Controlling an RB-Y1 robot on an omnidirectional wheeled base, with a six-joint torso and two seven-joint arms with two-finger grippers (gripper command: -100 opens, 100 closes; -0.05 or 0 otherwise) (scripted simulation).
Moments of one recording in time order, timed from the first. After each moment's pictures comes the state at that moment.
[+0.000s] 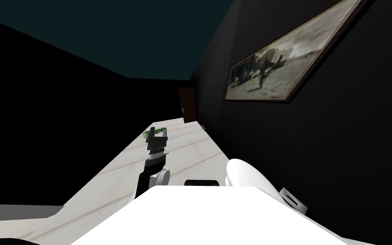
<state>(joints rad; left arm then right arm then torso) 0.51 -0.02 -0.06 -2.31 0.07 -0.48 0.13 0.90 -1.33 0.01 -0.90 0.93 -0.93 0.35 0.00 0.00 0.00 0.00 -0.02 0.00</state>
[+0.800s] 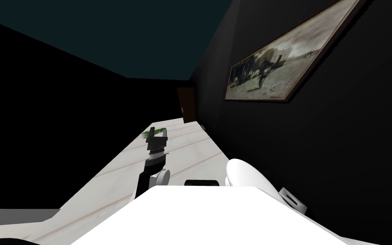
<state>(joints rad) 0.51 -0.02 -0.06 -2.31 0.07 -0.48 0.13 0.93 -1.24 -0.22 -0.94 1.15 -1.02 0.28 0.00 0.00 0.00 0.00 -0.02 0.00</state>
